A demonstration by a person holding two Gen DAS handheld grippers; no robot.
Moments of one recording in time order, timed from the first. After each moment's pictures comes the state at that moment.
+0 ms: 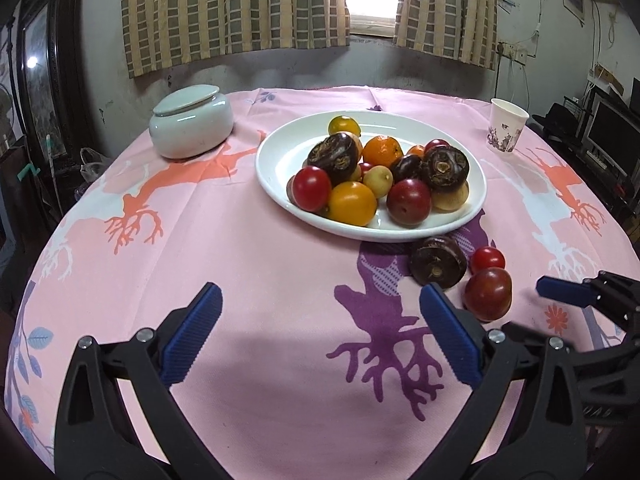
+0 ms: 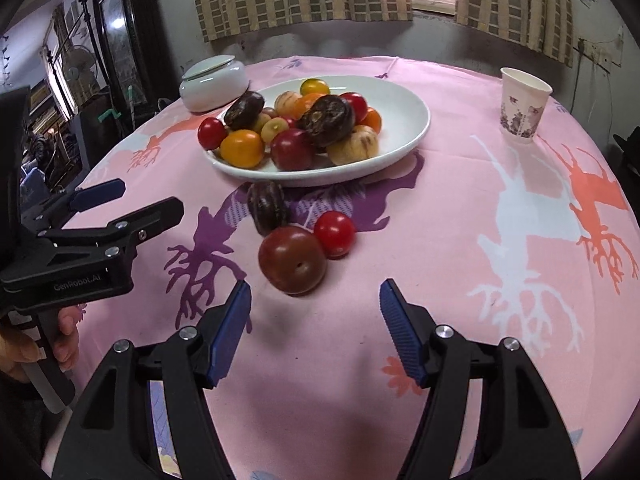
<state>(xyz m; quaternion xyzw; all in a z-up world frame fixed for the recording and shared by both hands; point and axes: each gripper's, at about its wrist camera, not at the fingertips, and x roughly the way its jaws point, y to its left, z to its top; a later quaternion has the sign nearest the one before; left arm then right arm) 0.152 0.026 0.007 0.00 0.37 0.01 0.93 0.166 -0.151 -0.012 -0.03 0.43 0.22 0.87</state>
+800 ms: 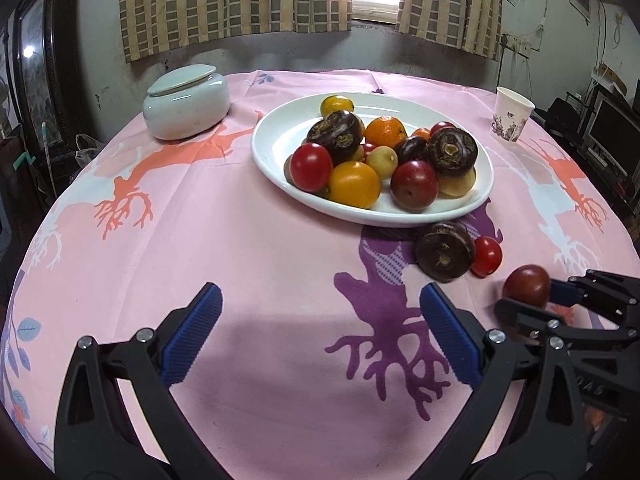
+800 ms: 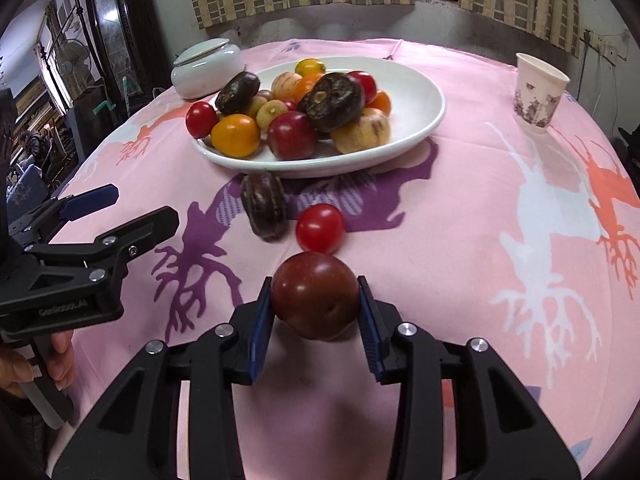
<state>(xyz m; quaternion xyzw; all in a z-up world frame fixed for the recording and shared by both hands) 0.159 0.027 -0.007 -0.01 0.40 0.00 0.92 0.182 -0.146 -0.022 -0.03 0.45 0.22 0.86</state>
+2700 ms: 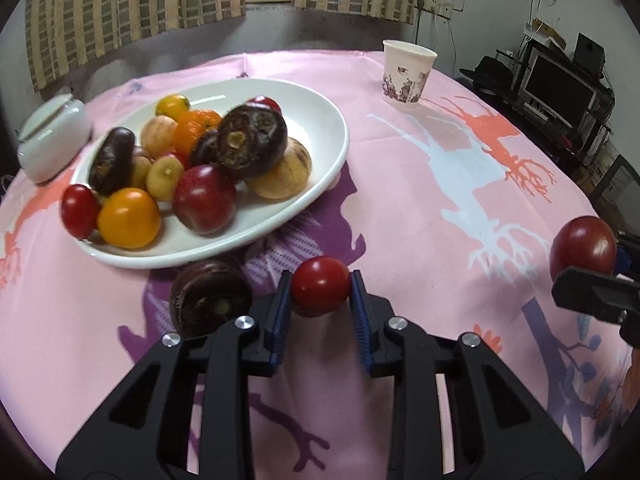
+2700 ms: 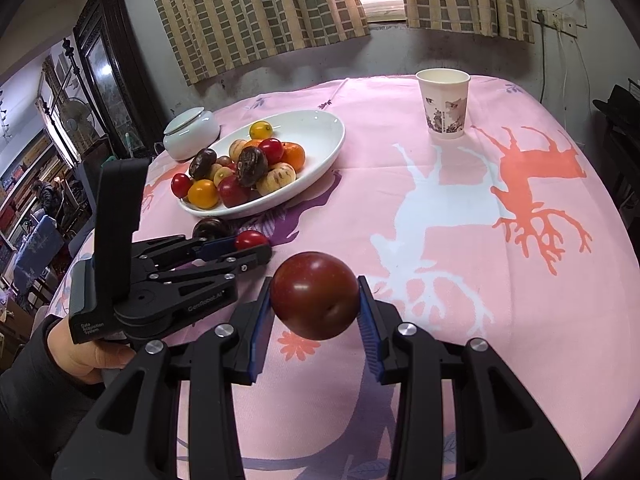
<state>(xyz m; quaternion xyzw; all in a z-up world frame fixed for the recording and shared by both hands) 0.198 -0.085 -0.024 0.03 0.41 -0.13 0.90 0.162 -0.255 0.020 0.05 0.41 0.22 0.88</state>
